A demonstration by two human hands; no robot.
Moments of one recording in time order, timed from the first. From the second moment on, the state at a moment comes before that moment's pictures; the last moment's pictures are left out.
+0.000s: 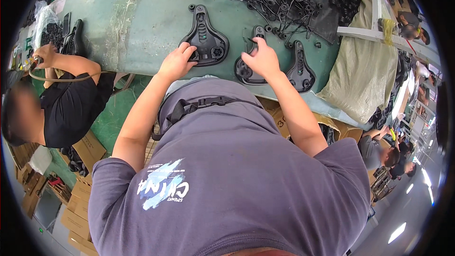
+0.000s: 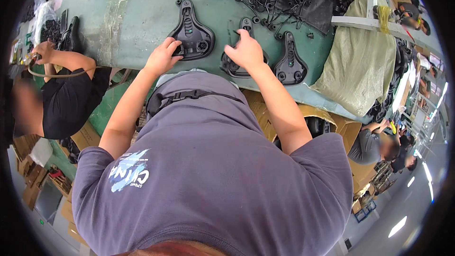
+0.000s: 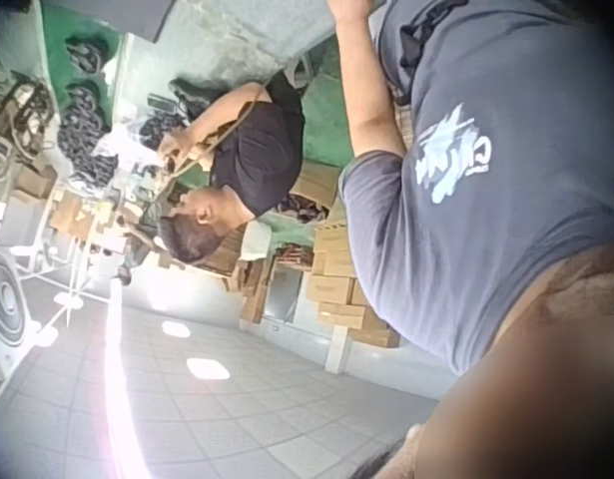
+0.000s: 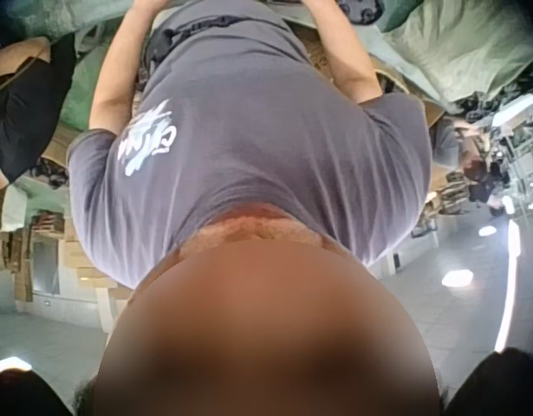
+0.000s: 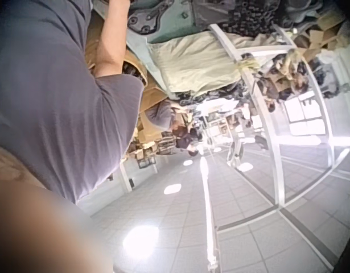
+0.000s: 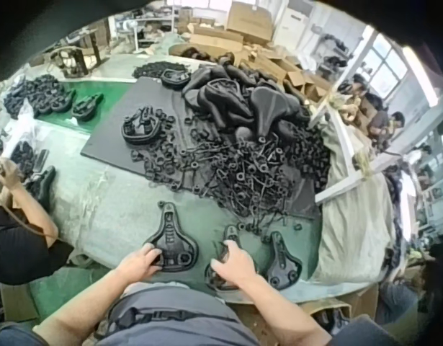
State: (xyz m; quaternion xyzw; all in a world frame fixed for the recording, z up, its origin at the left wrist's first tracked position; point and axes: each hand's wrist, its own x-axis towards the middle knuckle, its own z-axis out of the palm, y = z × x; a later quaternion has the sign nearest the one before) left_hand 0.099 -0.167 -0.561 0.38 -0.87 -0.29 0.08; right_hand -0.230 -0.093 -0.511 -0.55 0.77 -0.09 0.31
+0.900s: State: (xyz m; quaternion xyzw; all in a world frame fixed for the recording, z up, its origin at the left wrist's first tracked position) left_hand 0.047 -0.192 -0.570 0.63 -0.69 -0.25 0.27; right_hand -0.122 -0.184 -0.575 -0.65 0.71 -0.14 0.23
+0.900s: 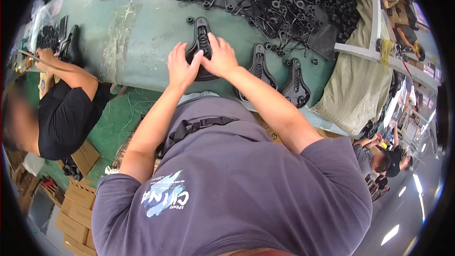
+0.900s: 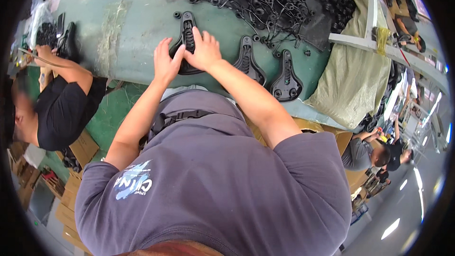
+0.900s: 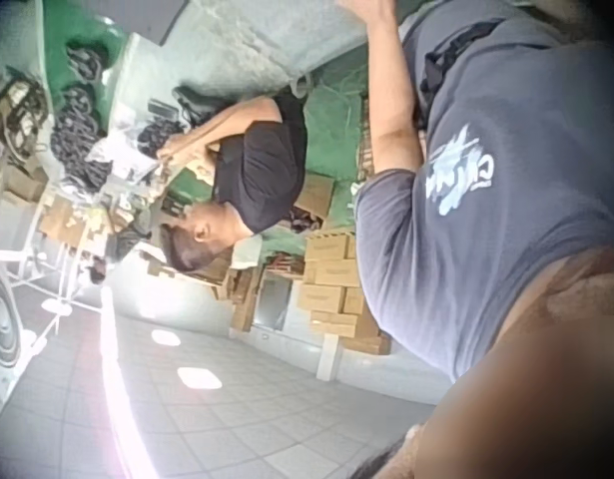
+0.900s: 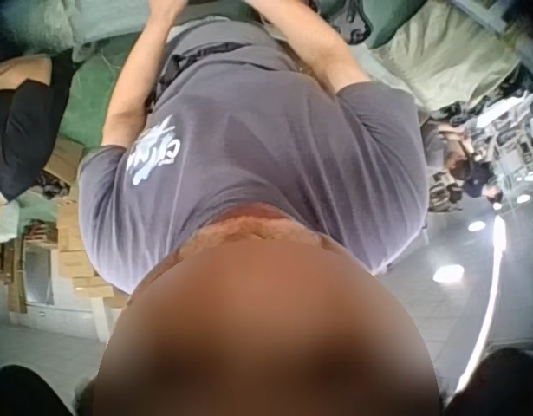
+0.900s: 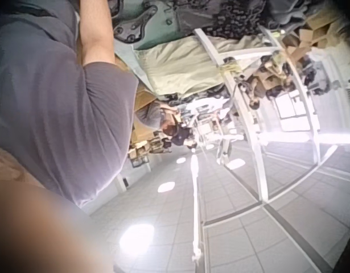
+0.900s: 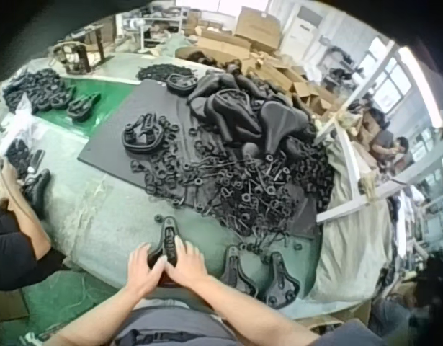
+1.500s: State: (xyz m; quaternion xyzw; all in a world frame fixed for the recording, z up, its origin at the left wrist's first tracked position) left_hand 0.102 -0.213 -0.635 0.63 -0.48 -0.62 0.00; right_hand -0.269 -0.106 -0.577 -0.64 0.74 -0.18 0.11
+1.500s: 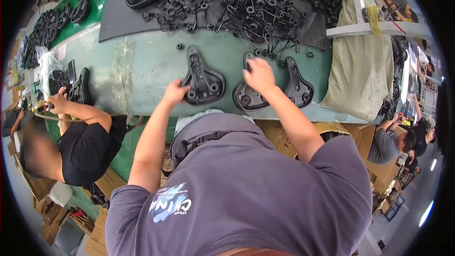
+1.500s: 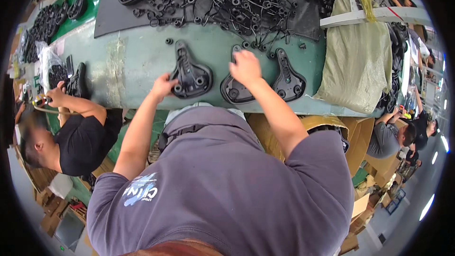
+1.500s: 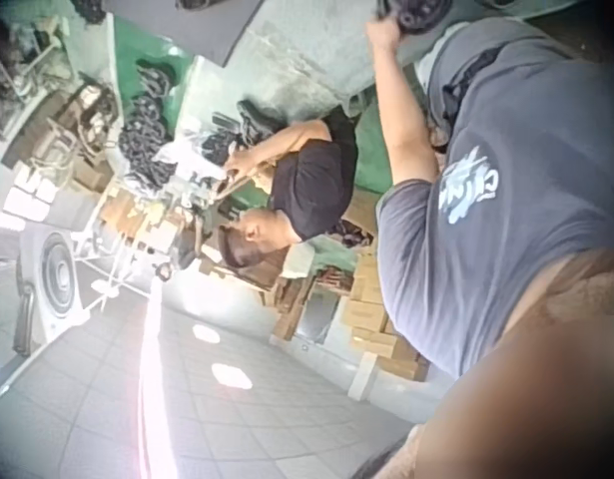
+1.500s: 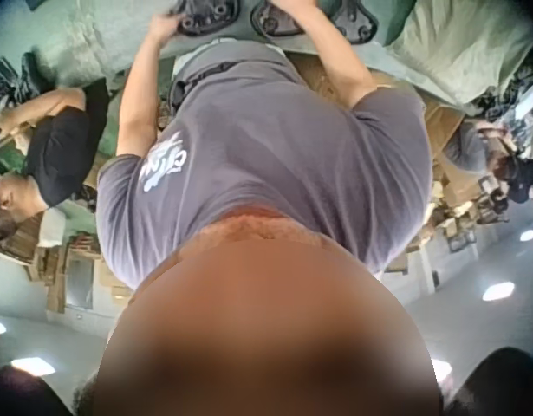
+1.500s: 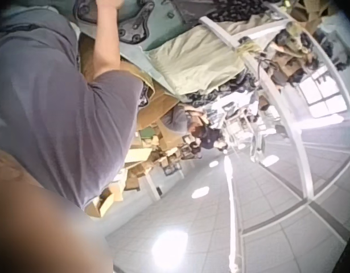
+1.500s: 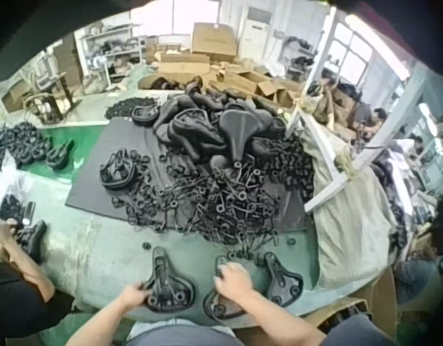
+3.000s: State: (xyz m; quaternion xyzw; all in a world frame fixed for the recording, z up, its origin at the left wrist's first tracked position) left_hand -0.004 -0.268 -0.572 0.45 -0.82 -0.29 0.21; right_hand -0.292 -0.396 -0.486 -0.66 0.58 -0.16 0.45
